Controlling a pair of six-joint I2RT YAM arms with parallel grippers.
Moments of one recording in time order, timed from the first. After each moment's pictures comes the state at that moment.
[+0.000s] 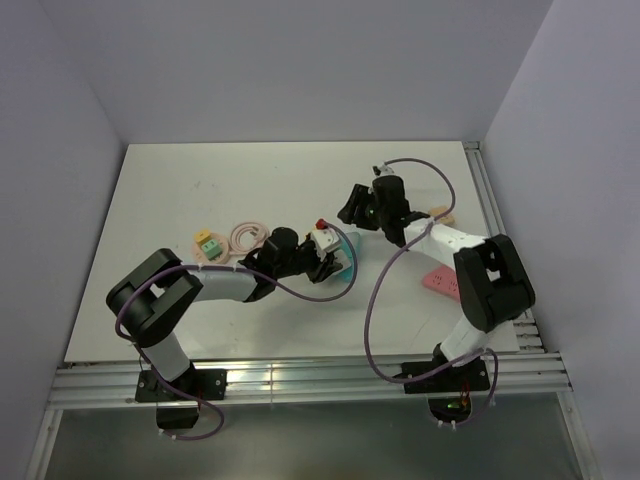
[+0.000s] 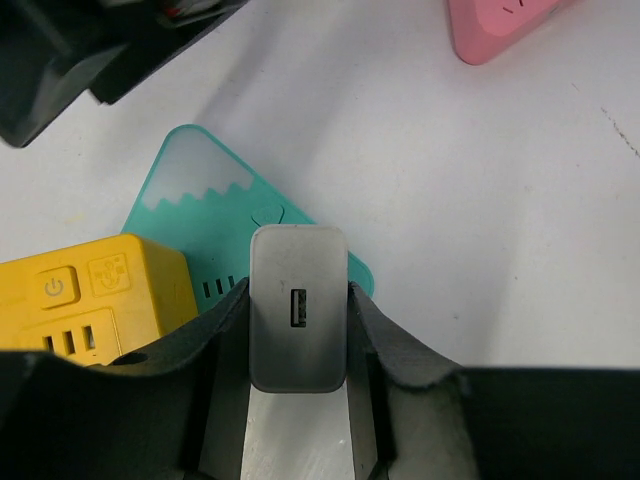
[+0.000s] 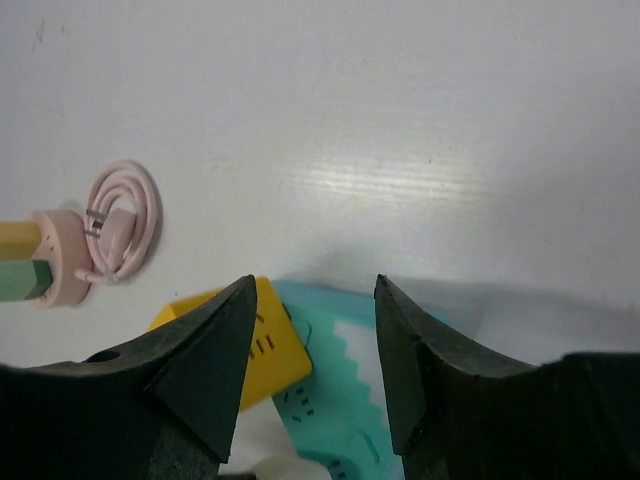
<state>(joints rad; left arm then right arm) -0.82 1.70 0.74 0.64 0.33 0.09 0.38 1.60 0.90 0.10 -0.12 0.60</state>
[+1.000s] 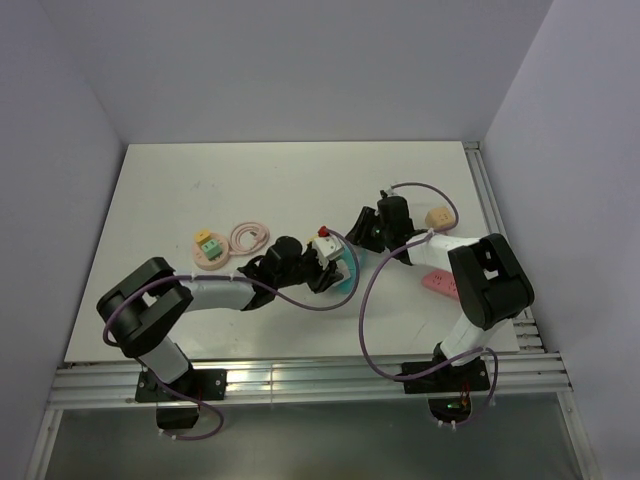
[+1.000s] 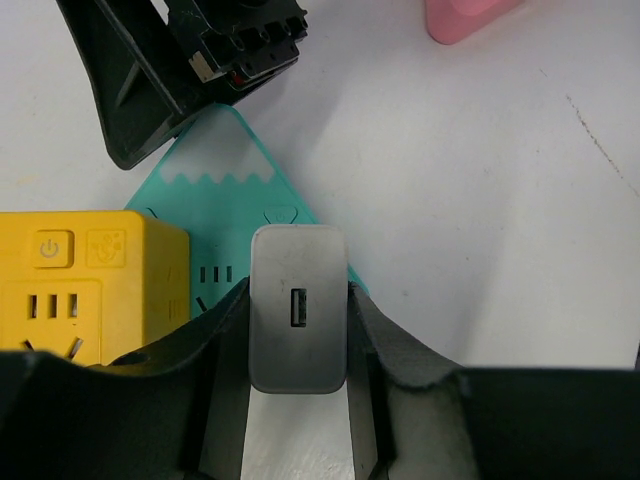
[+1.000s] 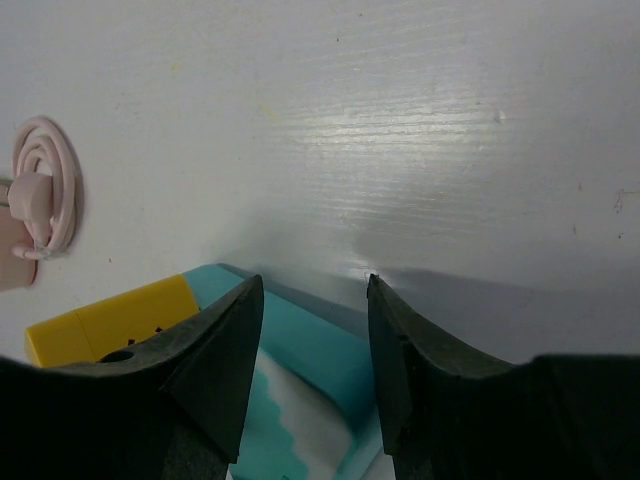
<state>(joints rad) -0.88 1.63 0.71 0.55 0.27 0.03 0.36 1.66 0.77 0.17 -0.16 0.67</state>
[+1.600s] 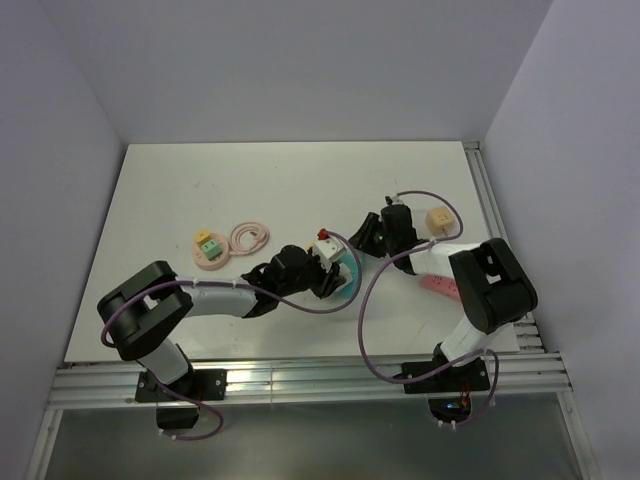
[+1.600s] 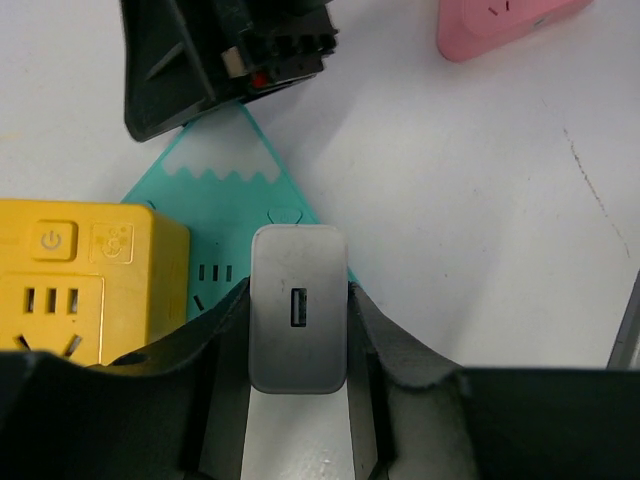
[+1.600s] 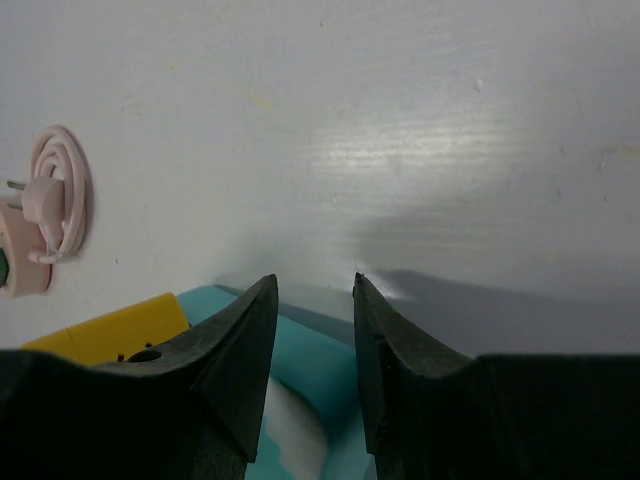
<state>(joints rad) -0.95 1.62 0.69 0.58 0.11 -0.10 0.36 1.64 0.69 0.28 -0.15 0.72</state>
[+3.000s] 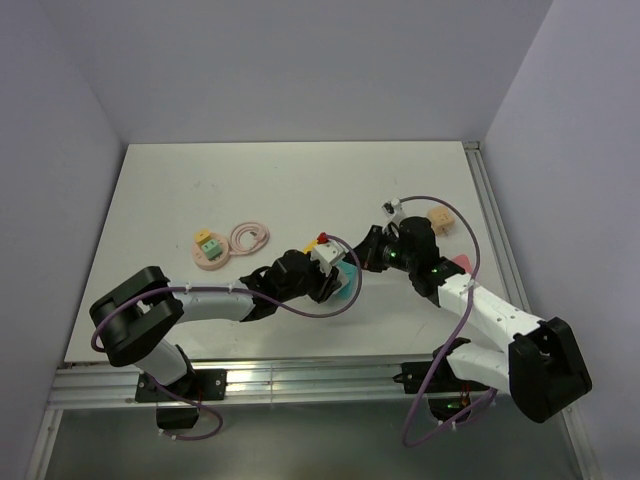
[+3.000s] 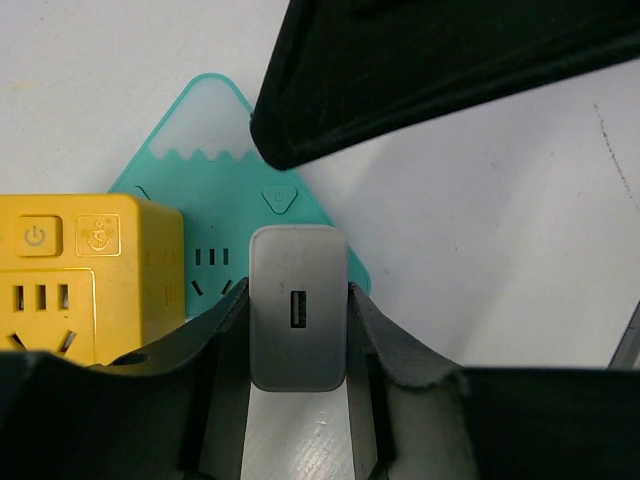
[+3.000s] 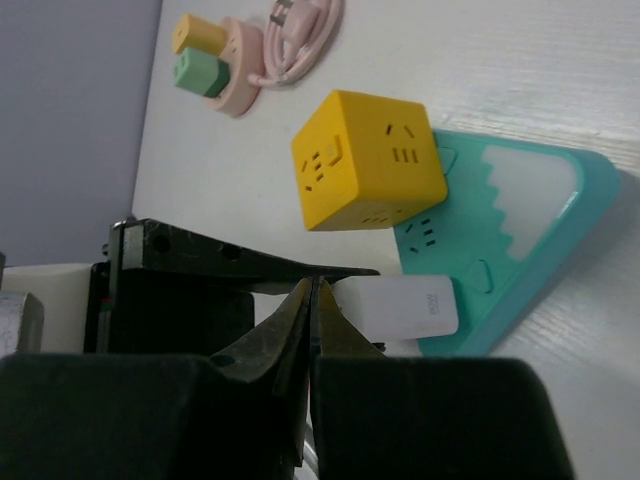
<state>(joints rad) -1.00 1.57 0.68 0.46 0.01 -0.13 0.43 1.11 0.54 0.10 -0.43 0.72</state>
